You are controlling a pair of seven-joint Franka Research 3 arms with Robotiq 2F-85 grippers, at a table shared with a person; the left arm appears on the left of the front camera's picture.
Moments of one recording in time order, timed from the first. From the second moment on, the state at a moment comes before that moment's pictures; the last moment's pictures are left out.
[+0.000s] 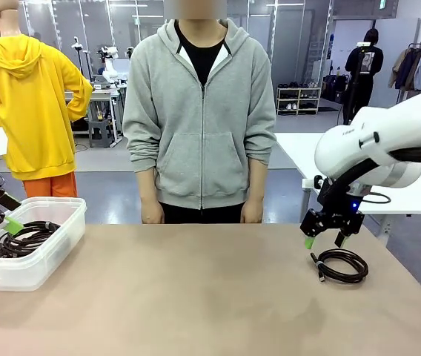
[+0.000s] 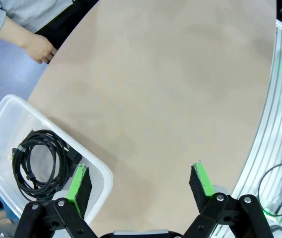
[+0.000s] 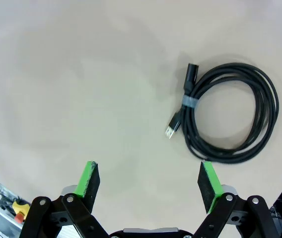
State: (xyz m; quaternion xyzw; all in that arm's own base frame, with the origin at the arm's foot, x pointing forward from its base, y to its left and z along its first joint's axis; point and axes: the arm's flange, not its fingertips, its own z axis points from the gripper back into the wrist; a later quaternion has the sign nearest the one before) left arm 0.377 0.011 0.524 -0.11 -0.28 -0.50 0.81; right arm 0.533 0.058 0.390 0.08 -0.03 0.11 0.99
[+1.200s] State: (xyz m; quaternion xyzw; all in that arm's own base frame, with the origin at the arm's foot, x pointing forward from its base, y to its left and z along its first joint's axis) left arm 0.377 0.011 0.524 -0.11 -0.28 -0.50 0.81; right arm 0.568 0.048 0.300 0.06 -0.05 0.06 0.99
